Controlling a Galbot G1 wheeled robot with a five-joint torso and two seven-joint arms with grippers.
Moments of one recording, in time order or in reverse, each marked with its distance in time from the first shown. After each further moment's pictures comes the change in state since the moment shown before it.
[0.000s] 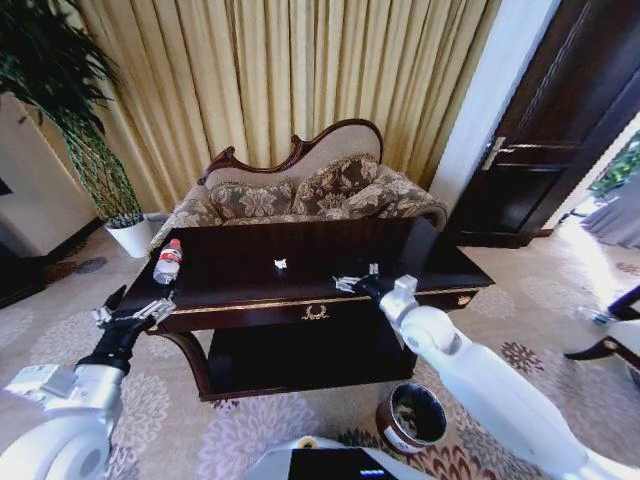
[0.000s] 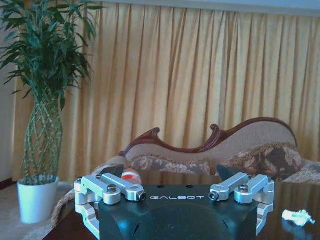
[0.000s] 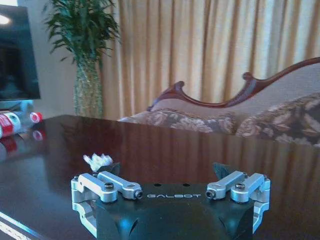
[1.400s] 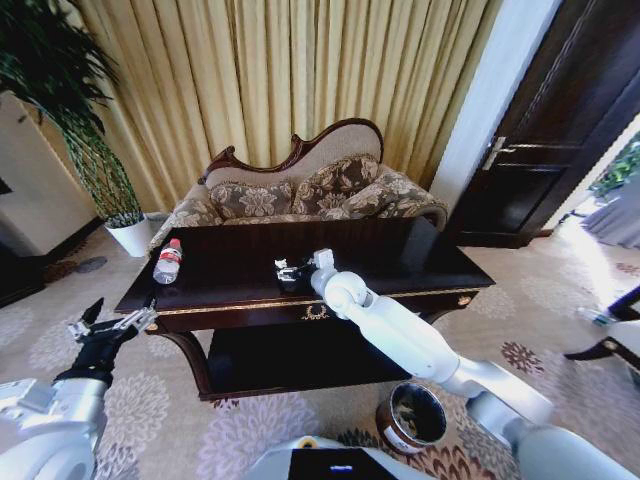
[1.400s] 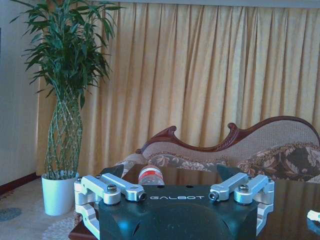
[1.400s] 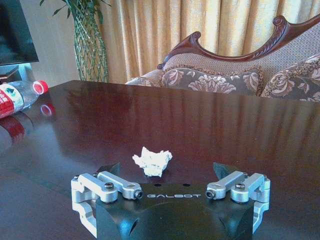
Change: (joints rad) left arm 0.027 -0.050 -0.055 0.000 -0.002 -0.003 0.004; right arm 0.317 0.353 -0.312 -0.257 0.112 -0.208 0.288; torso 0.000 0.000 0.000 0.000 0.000
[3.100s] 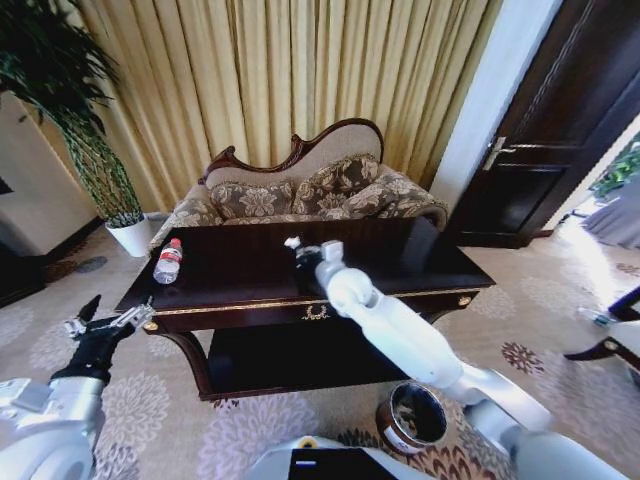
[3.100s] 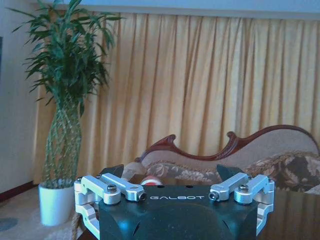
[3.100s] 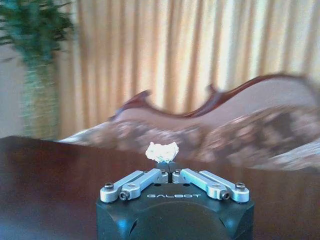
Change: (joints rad) left arm -0.013 0.019 -0.031 0.001 -0.033 -0.015 0.009; right arm -0.094 -0.078 0.180 0.128 -0.212 0.088 0.079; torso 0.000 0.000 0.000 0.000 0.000
